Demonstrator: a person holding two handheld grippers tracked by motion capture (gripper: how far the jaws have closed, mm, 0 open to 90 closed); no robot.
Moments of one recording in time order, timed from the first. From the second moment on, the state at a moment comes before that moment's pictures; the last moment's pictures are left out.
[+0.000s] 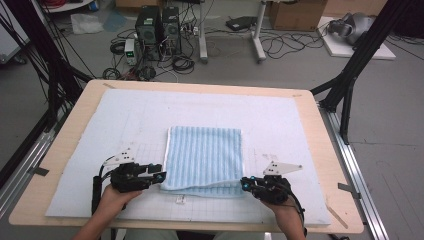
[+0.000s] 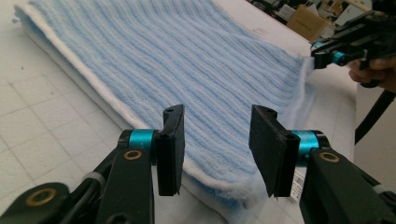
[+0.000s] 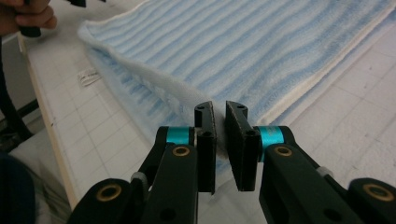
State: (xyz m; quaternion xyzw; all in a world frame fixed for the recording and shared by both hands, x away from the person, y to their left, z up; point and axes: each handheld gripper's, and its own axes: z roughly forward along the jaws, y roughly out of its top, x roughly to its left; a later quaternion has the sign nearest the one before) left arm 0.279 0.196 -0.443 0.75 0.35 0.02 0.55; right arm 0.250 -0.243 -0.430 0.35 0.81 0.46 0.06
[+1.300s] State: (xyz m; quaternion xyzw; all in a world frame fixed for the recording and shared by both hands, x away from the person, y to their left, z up) left arm 0.354 0.166 -0.428 0.78 0.35 0.09 0.50; right arm 0.330 -0.217 -0.436 0.42 0.79 0.42 0.13
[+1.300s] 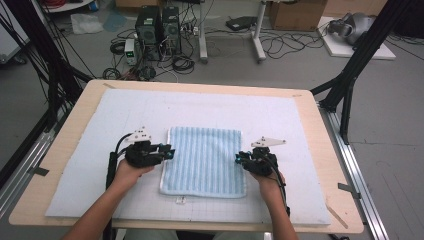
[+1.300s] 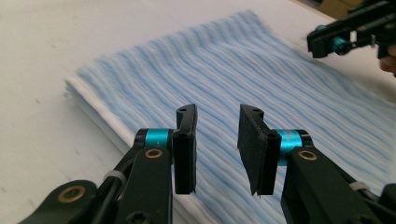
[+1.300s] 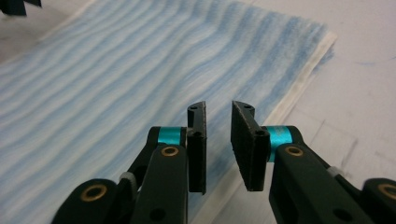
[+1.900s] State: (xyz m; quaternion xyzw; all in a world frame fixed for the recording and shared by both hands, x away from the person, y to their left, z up) left arm 0.351 0.193 -0.428 0.73 0.36 0.11 0.57; right arm 0.313 -0.239 -0.427 0.44 0.78 0.40 0.20
